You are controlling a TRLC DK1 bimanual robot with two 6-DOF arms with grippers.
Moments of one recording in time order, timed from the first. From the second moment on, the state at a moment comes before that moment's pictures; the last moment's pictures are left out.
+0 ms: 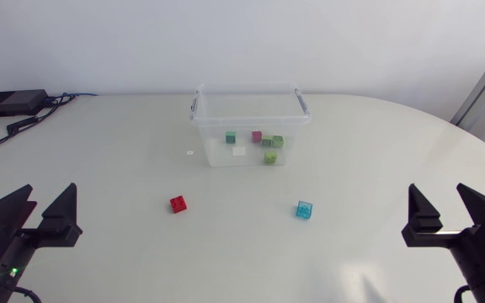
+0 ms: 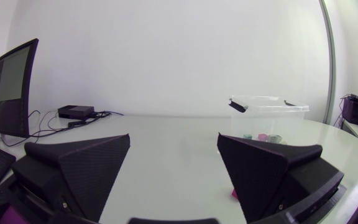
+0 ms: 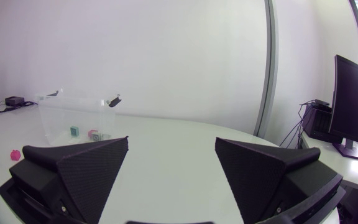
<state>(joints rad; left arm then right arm) 0.02 0.06 0.04 -0.03 -0.01 0.00 -0.08 0.06 0.03 -0.02 0.00 -0.07</state>
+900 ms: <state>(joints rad) -0.01 0.29 0.26 -0.08 -0.01 -0.01 -0.05 0.17 0.13 -0.03 0.00 -0.07</state>
